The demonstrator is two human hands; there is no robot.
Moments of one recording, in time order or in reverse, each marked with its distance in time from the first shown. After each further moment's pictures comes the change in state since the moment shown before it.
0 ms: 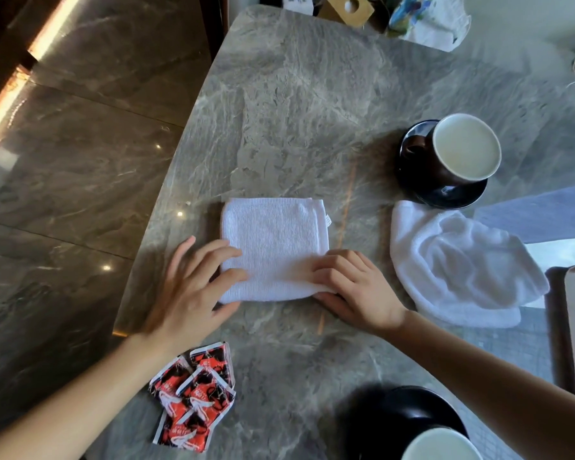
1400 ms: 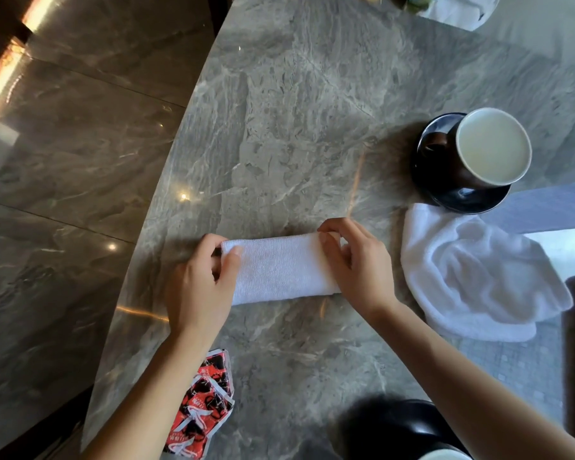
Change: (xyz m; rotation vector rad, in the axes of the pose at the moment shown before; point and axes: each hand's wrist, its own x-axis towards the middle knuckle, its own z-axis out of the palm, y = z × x) left_hand 0.031 0.026 0.007 -0.456 0.216 -0.747; right_hand 0.044 -0.003 0.004 0.305 0.177 0.615
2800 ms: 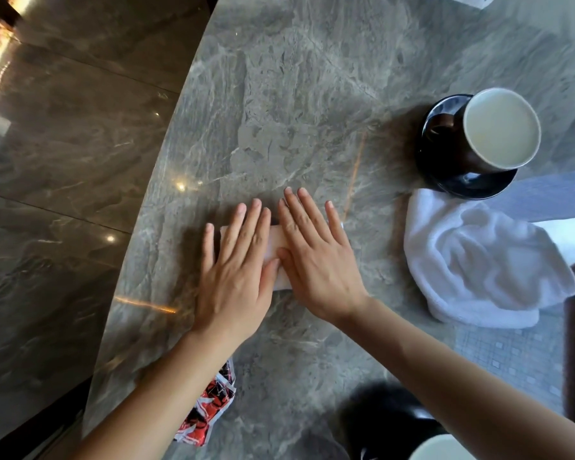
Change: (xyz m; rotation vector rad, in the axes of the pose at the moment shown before) left_hand -0.014 0.007 0.023 0.565 -0.196 0.368; right_hand -0.009 -0.030 0.030 -0.533 -0.218 -0.305
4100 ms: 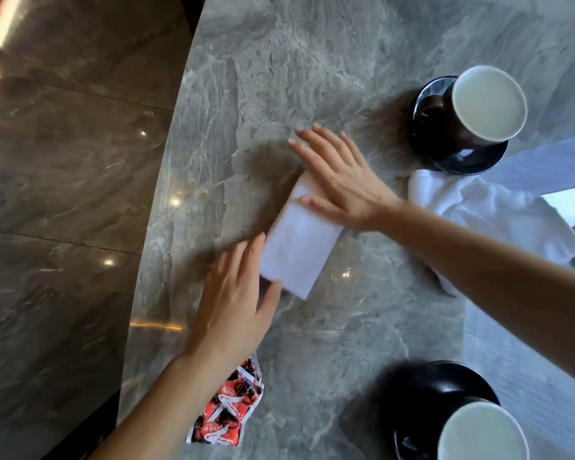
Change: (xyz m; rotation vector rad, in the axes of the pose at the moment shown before) left_hand -0.022 -0.016 -0.032 -0.294 -0.194 0.026; right_hand 0.061 0.067 -0.026 -0.001 -0.072 -0.155
